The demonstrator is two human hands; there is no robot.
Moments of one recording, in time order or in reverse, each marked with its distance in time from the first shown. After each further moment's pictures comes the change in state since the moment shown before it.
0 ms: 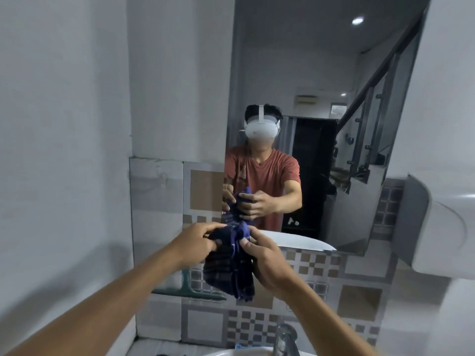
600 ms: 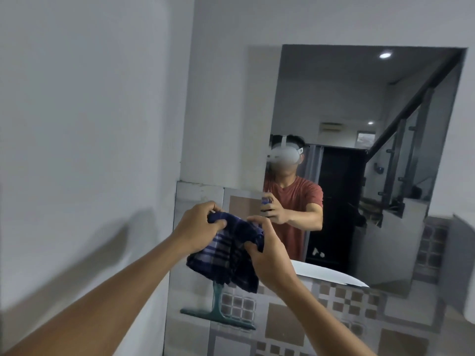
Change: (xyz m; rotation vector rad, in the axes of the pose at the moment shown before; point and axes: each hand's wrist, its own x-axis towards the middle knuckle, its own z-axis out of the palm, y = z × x) left_hand -0.025 0.025 -0.092 0.198 0.449 0.117; right_hand 0.025 -0.050 0.076 -0.598 0.136 -0.266
